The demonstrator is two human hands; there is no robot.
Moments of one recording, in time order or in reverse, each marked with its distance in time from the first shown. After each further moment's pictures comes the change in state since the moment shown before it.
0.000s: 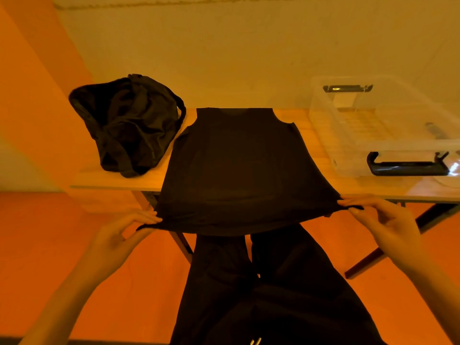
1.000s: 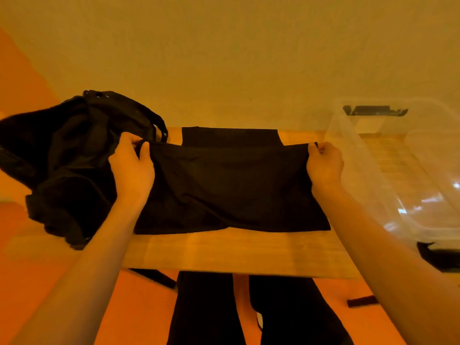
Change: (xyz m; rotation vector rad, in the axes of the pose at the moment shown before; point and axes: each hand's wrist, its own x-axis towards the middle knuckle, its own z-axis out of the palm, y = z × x) left_hand 0.318 0.002 0.049 0.118 0.560 -0.244; right_hand 0.310 0.037 0.127 0.124 0.389 0.715
